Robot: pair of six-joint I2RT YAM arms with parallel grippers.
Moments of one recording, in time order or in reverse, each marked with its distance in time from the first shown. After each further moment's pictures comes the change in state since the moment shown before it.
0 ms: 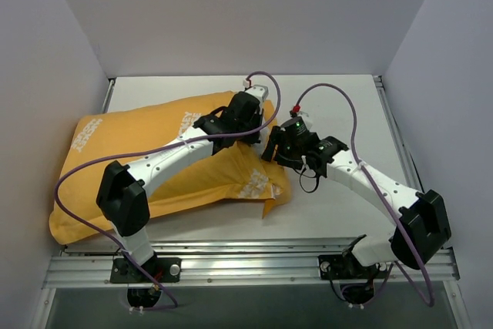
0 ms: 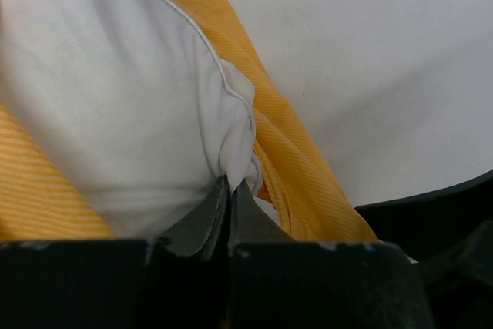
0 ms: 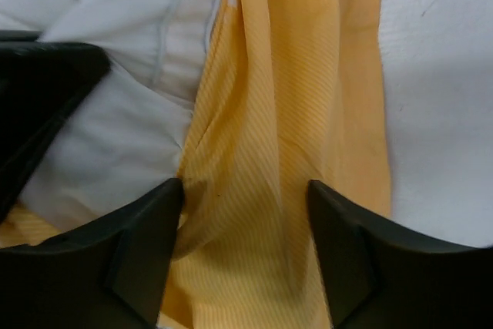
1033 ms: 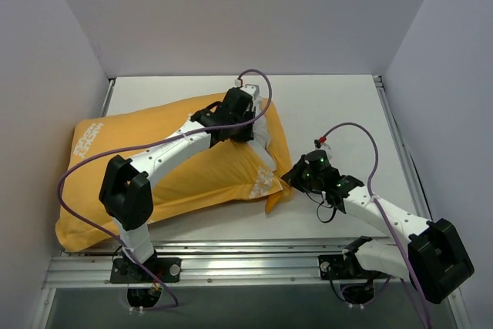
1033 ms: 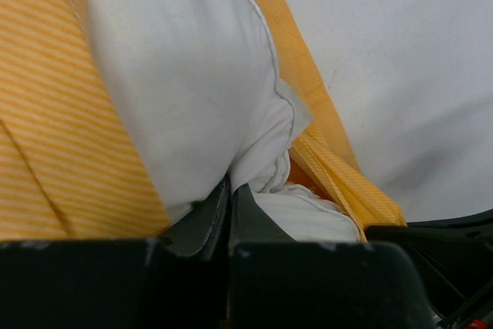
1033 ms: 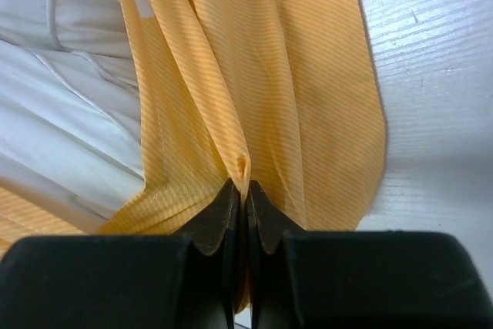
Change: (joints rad) left arm 0.084 0.046 0.016 -0.046 0.060 -0.026; right arm -0.087 -0.235 -0.552 0.401 -0.079 0.158
